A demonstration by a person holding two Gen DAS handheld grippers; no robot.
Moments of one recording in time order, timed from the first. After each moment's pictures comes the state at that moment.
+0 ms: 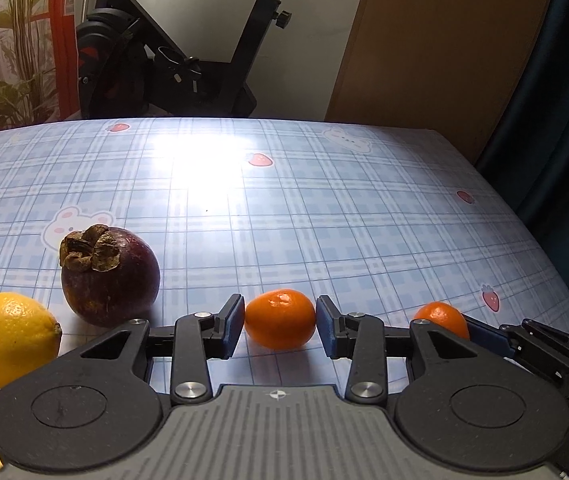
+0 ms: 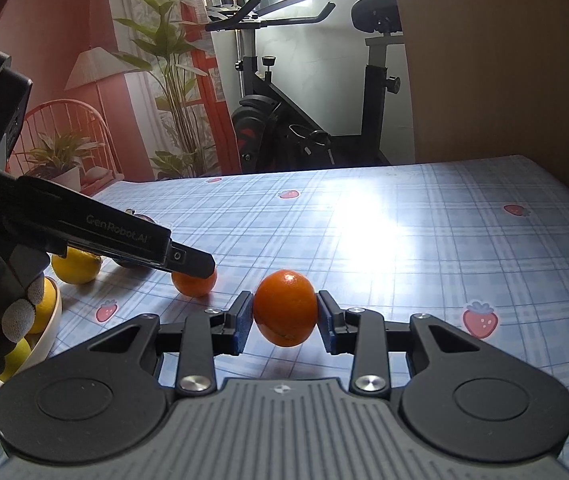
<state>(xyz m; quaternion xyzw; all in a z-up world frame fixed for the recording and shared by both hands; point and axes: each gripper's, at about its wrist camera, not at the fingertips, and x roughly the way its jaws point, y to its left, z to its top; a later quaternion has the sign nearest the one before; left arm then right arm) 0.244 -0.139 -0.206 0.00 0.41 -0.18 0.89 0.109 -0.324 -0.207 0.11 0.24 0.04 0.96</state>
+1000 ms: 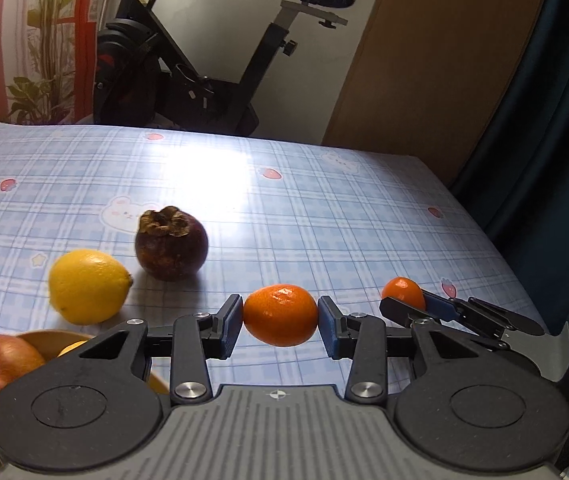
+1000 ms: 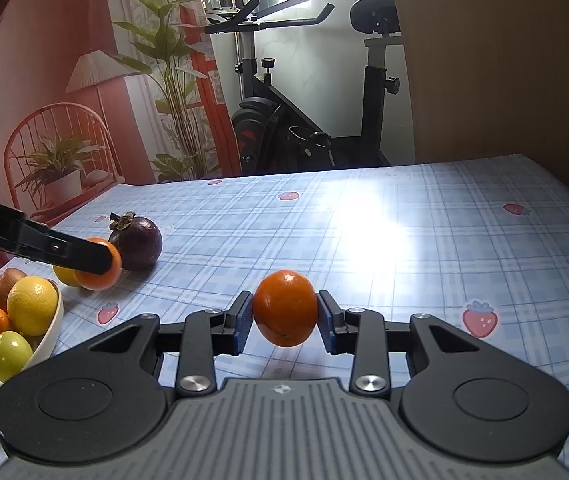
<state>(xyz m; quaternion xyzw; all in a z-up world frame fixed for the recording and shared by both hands) 0.184 -0.082 -0.166 -0.04 0.39 -0.18 0.90 0.106 -0.326 -0.209 0.11 0.23 0.04 0.96</state>
